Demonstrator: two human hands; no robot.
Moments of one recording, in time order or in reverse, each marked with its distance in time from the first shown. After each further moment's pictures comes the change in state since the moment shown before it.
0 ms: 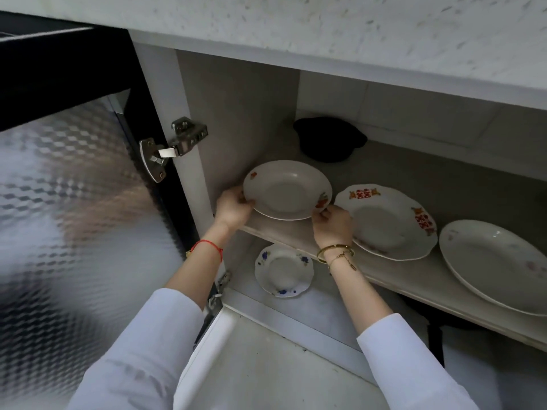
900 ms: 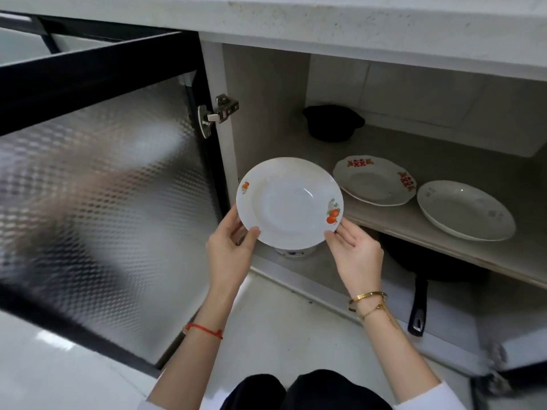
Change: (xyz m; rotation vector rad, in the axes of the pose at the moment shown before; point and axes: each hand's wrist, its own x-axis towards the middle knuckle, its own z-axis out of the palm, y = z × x) left_hand -0.261 -0.021 -0.030 -0.458 0.257 0.185; right_hand -0.208 -0.001 -0.116 0.460 -0.060 -0.067
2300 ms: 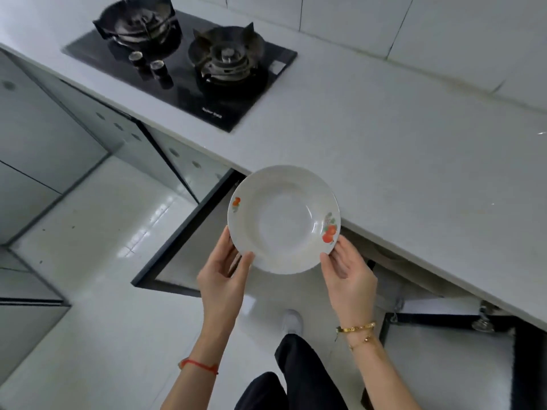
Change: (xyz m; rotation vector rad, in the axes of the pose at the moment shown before) left_hand -0.016 0.431 -0.048 -0.027 0.098 -0.291; right_hand 0.007 -0.409 -0.094 0.061 -0.123 0.210
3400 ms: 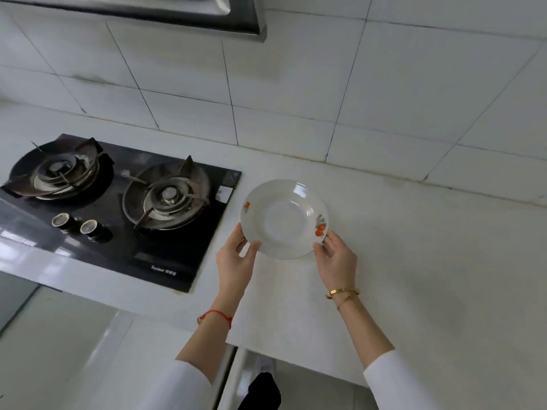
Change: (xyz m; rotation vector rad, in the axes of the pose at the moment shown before) left_hand 0.339 0.088 0.190 0.290 -0.347 0.140; right_hand 0.343 -0.057 0.042 -0.278 0.258 -0.028
